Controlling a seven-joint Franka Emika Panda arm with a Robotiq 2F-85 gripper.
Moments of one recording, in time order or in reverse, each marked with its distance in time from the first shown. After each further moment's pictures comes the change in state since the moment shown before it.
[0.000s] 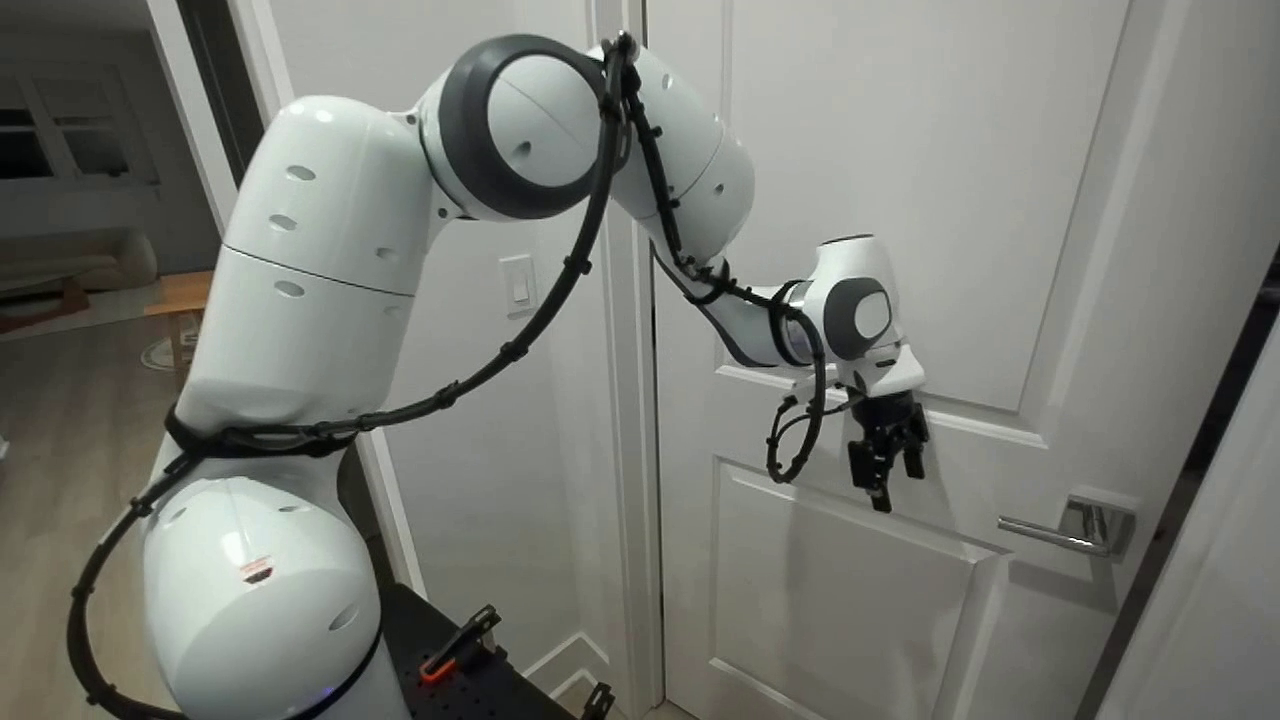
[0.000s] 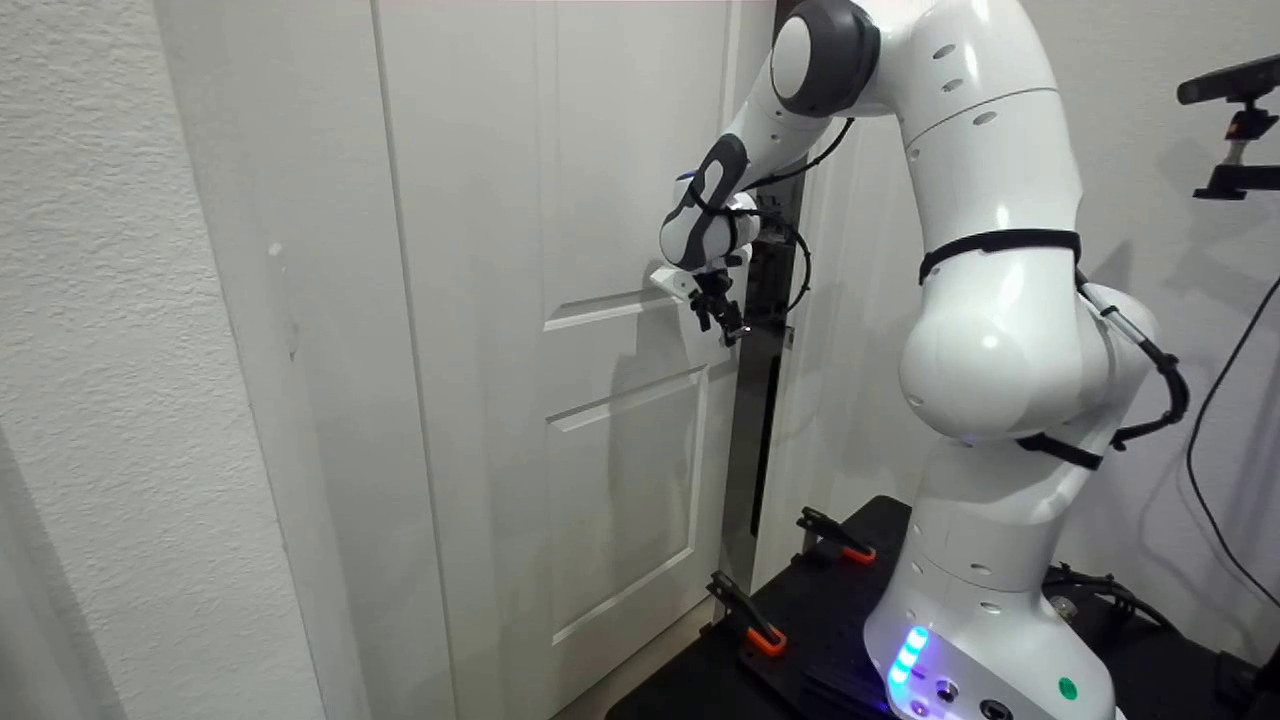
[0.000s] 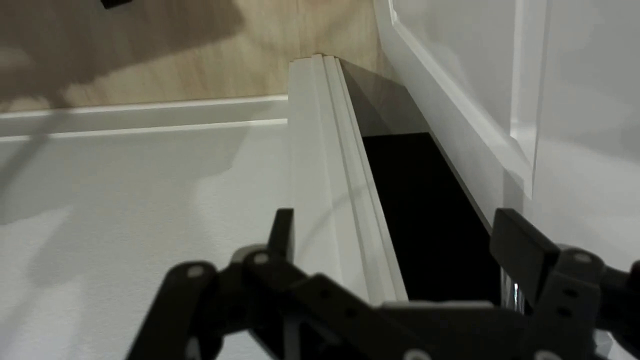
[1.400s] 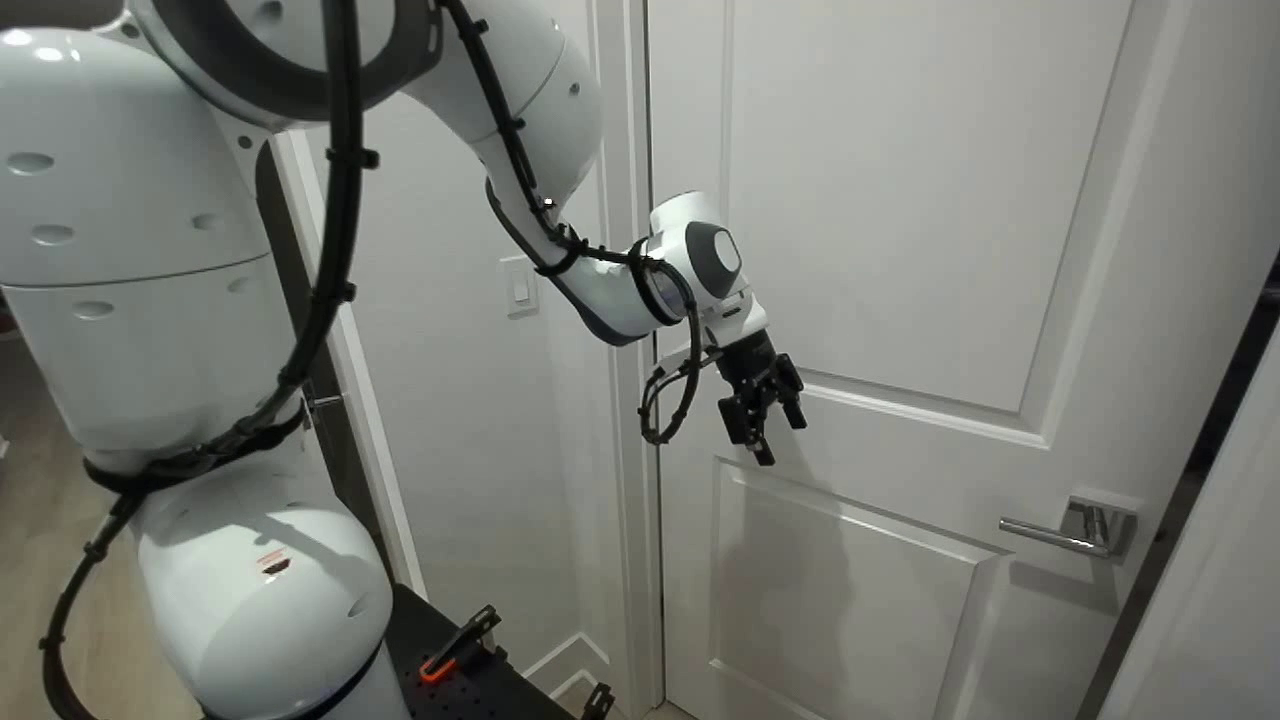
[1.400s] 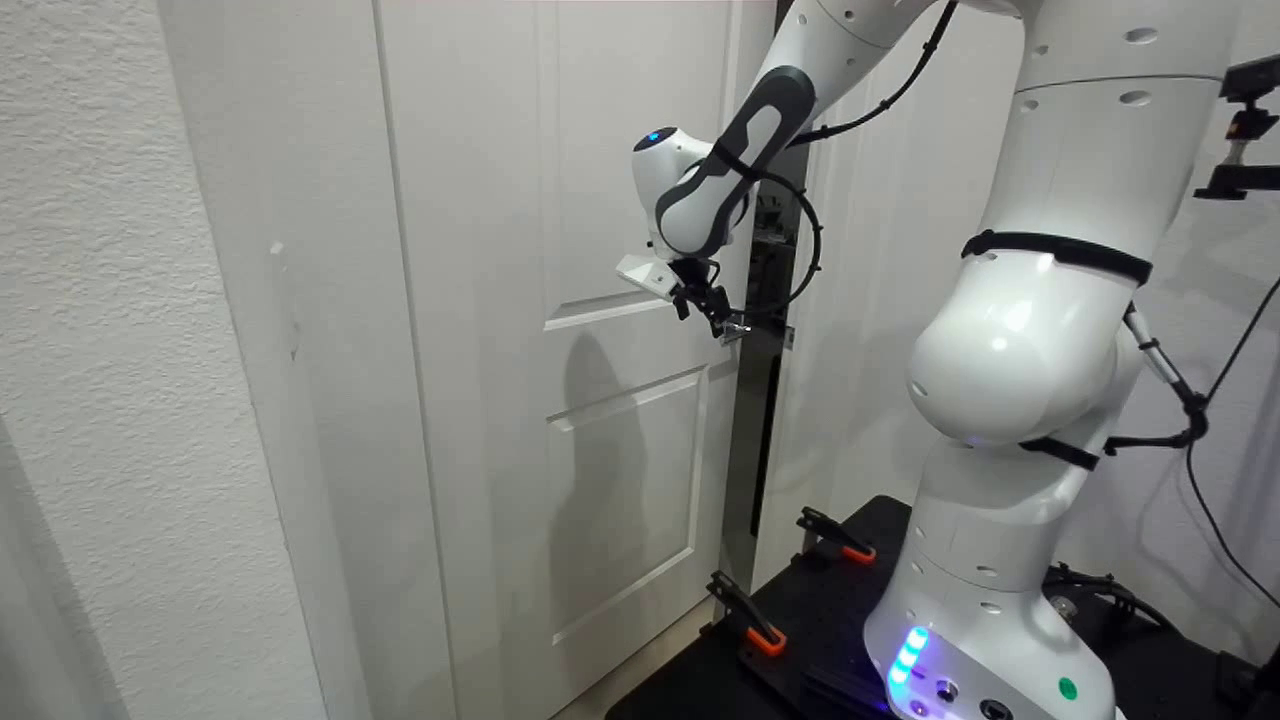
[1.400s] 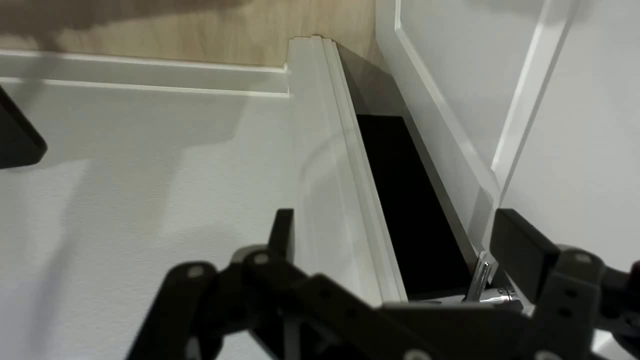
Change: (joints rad) arm 0.082 -0.442 0.159 -0.449 -0.387 -0.028 0.340
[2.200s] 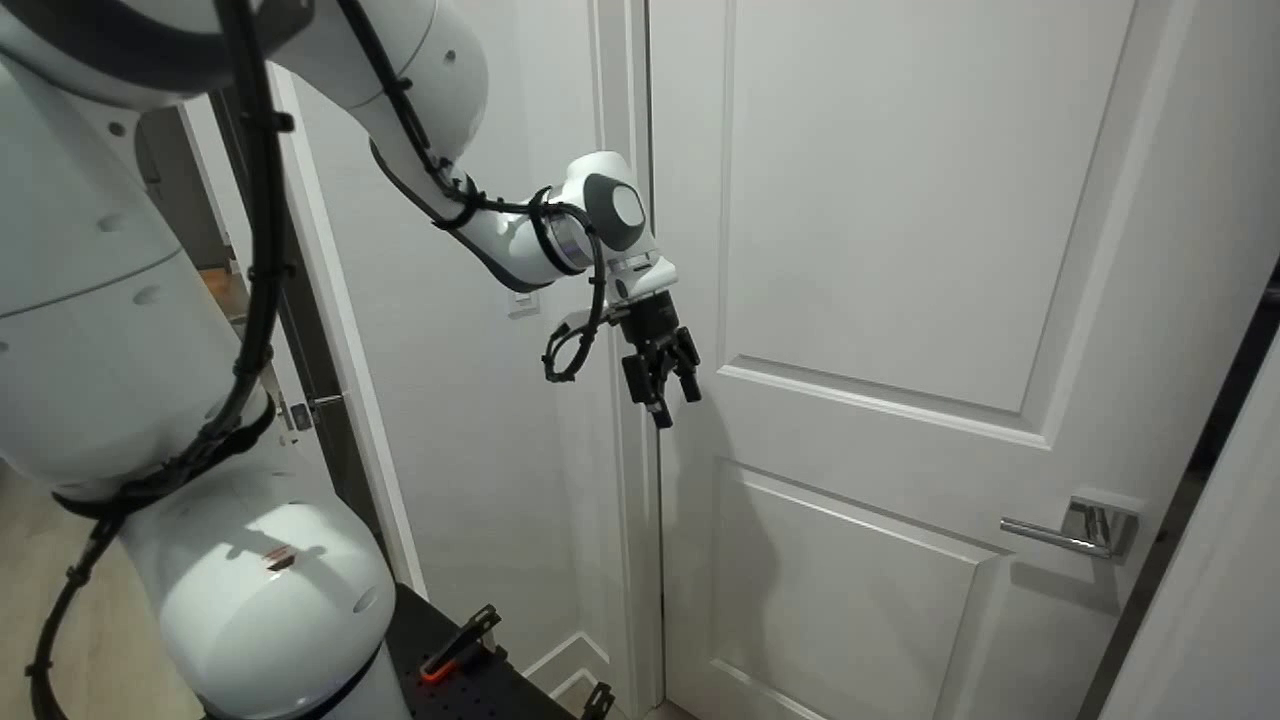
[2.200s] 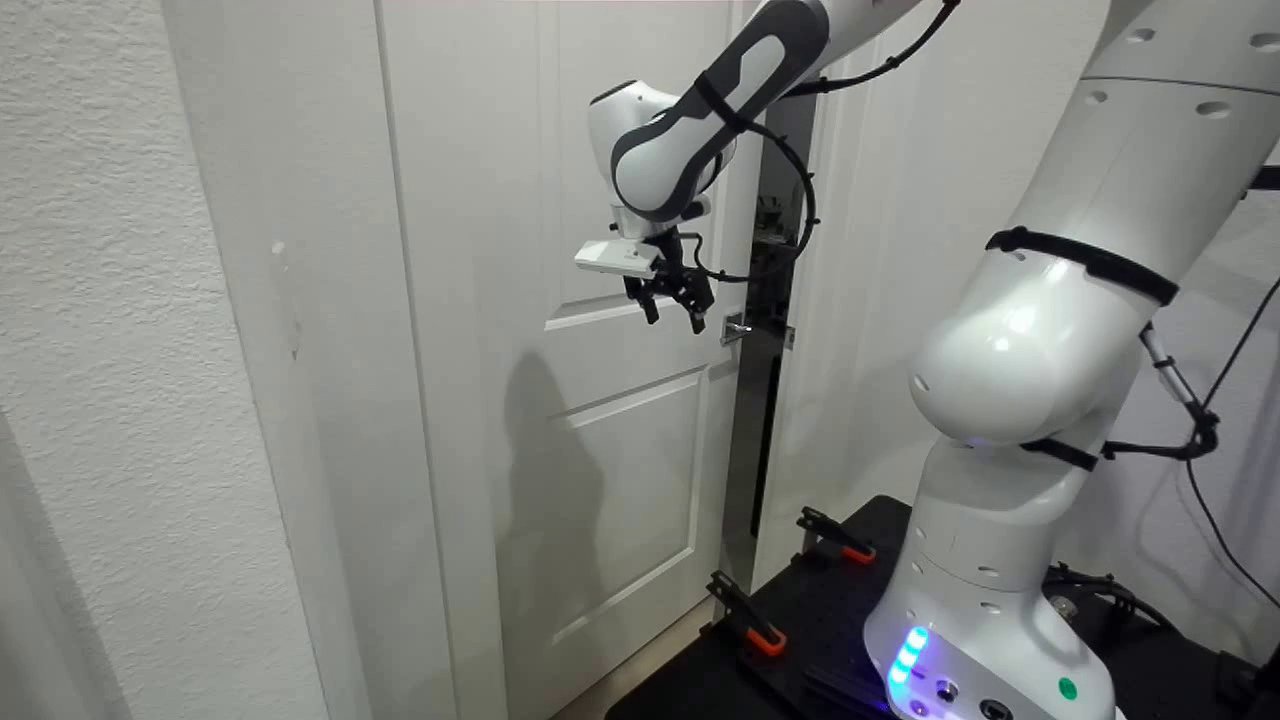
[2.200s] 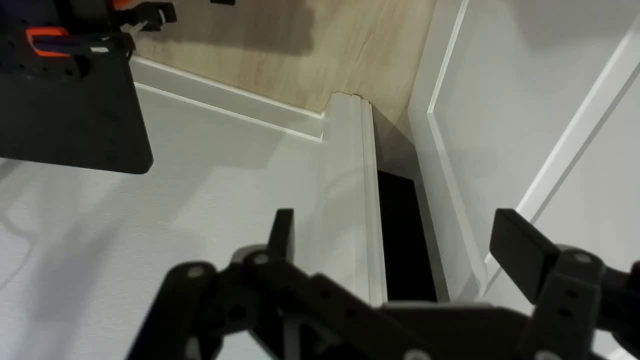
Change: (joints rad) arm 0.022 -0.200 0.222 -0.087 0.233 -0.240 -0.211
